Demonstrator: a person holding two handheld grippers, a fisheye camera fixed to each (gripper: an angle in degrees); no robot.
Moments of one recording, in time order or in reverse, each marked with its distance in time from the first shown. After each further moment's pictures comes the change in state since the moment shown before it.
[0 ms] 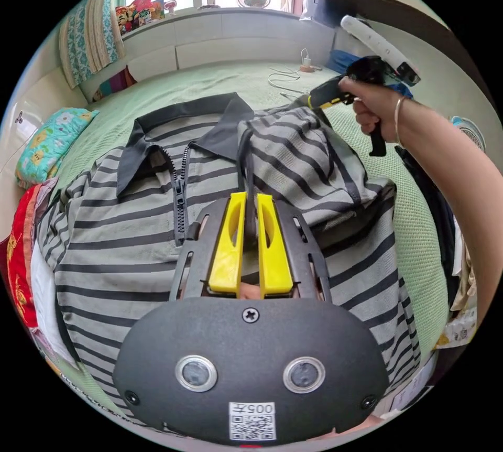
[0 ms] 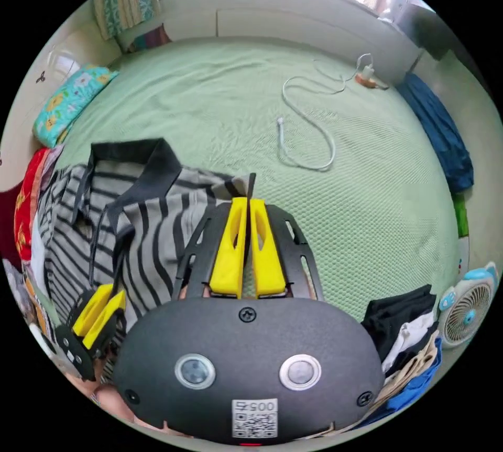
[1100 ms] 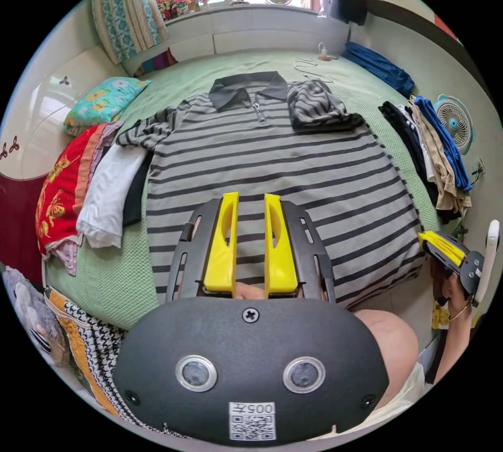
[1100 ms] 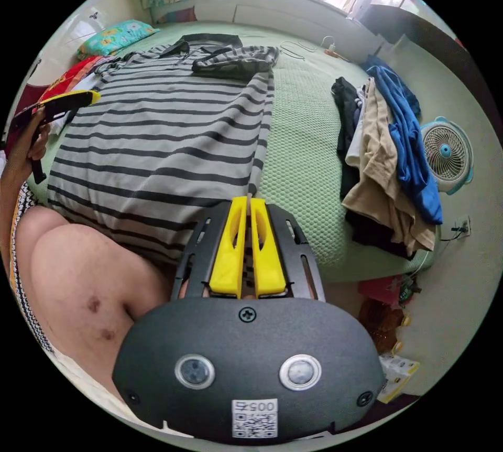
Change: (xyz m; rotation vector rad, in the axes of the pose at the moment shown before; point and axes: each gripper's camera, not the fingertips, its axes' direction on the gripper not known) left arm -0.145 0.238 -0.196 -0.114 -0.099 -0.070; right arm -0.108 0.540 -0.227 -0.057 0.145 -0.122
